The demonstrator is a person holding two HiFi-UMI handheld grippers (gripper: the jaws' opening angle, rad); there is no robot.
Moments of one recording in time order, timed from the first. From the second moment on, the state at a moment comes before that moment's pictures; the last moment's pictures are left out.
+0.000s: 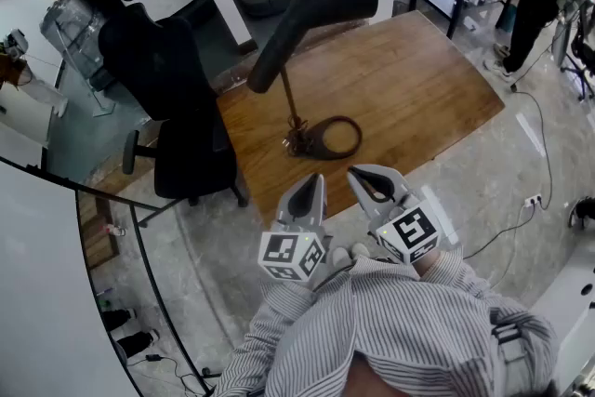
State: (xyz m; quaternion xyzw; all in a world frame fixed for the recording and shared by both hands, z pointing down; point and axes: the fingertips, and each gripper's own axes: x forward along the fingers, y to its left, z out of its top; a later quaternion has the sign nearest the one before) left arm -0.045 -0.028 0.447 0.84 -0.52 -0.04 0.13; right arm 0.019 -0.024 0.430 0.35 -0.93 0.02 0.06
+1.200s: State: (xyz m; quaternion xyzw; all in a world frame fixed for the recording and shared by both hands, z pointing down) left arm -0.050 -0.036 0.441 0.82 -0.56 -0.05 0.12; right arm 0.039 -0.033 0.423 0.32 -0.95 0.01 0.05
